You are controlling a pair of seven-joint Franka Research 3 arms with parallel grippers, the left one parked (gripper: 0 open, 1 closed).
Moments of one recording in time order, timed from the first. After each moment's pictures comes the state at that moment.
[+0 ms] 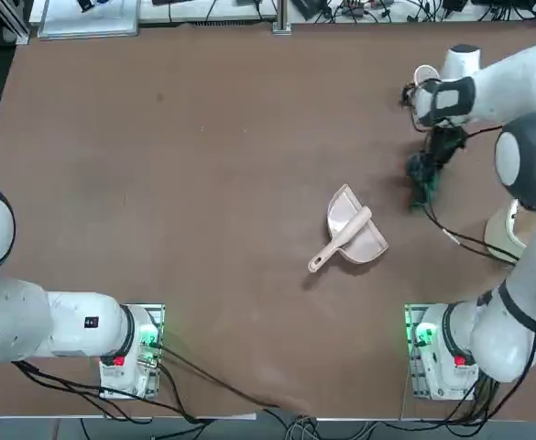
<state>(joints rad) 0.52 0.41 -0.58 -2.24 0.04 2.19 -0.37</state>
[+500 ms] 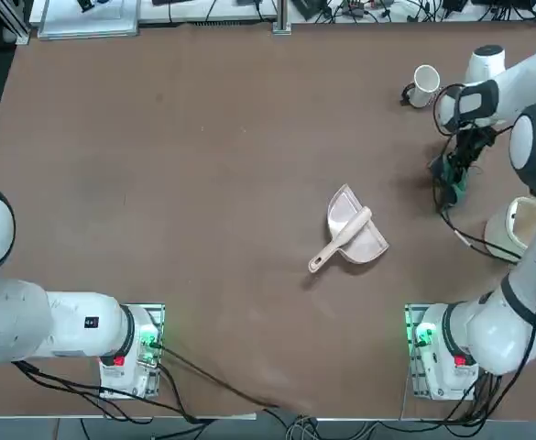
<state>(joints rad) 0.42 0.41 -0.57 -2.24 -0.09 2.23 -0.43</state>
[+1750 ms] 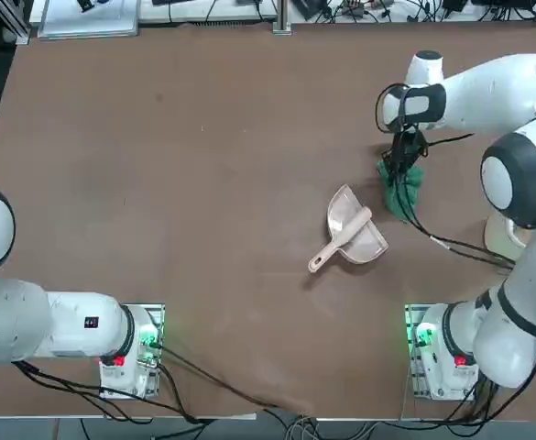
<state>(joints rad) 0.66 0.41 -0.50 -2.23 0.26 2.19 -0.21</state>
